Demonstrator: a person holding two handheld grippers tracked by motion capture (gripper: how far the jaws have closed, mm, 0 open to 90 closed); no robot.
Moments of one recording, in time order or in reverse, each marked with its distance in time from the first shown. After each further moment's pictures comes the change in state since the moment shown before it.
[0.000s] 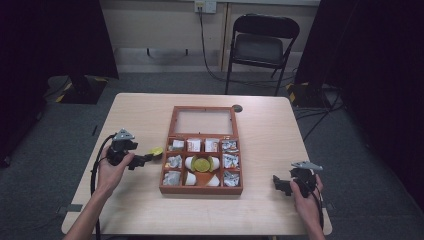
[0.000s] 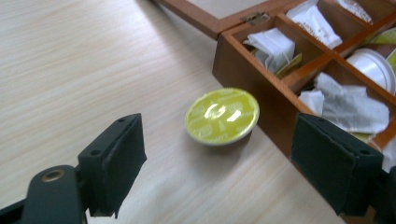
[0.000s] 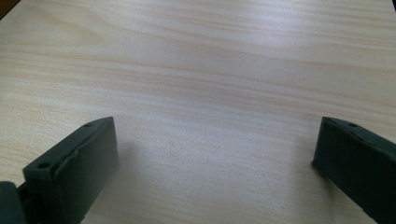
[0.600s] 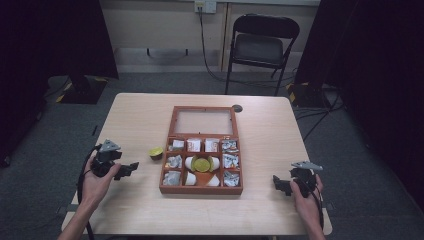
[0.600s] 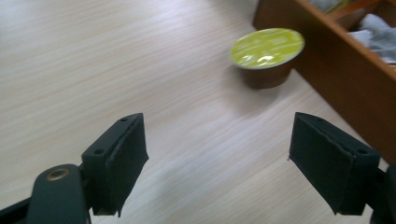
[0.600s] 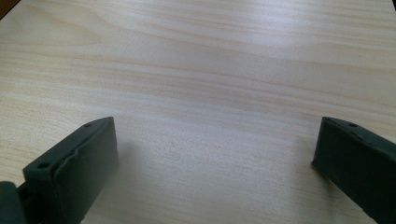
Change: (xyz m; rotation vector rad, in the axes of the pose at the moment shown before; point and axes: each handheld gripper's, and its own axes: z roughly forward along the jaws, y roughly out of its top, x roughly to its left) left arm 0.015 -0.040 -0.025 0.031 0.118 -0.058; right arm 0.000 0.000 0.000 0.000 0.000 -0.001
